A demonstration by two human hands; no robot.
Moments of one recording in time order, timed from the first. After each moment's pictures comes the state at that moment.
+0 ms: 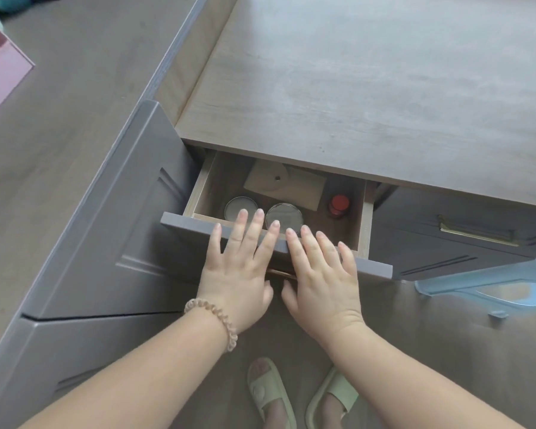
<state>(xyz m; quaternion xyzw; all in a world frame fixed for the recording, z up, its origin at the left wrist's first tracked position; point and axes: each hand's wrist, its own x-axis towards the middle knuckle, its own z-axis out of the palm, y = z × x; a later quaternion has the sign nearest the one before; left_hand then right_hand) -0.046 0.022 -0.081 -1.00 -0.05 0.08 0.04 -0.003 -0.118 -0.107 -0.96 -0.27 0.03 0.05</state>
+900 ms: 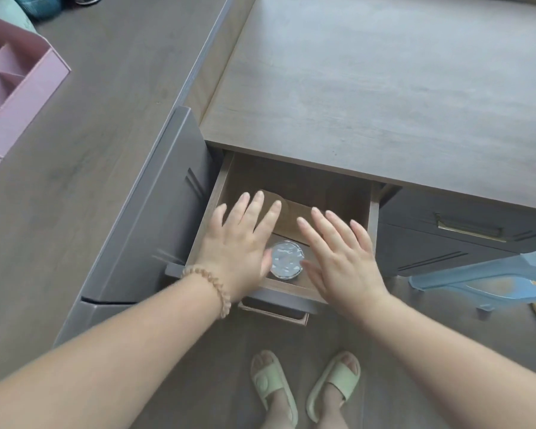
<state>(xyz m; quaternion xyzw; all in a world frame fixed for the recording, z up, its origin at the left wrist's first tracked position) -0.044 0.065 -0.045 -1.00 0.00 0.03 0.04 0.008 -0.124 -0.074 -0.93 -0.35 -0.01 0.07</state>
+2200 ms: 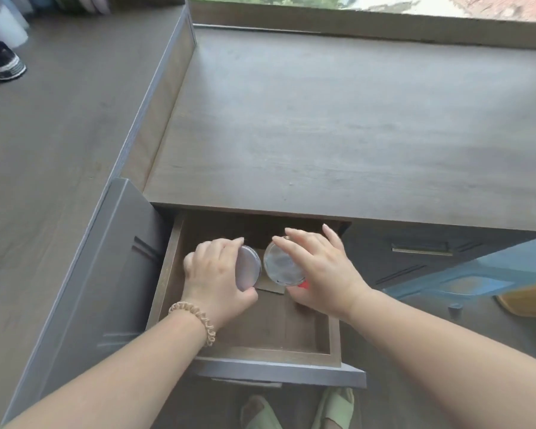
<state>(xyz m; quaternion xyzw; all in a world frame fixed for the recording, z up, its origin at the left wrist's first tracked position) 0.017 0.060 -0.067 -0.98 -0.08 0.04 -0.15 0.080 -0.139 -0.078 -0.91 -0.37 -0.01 0.17</state>
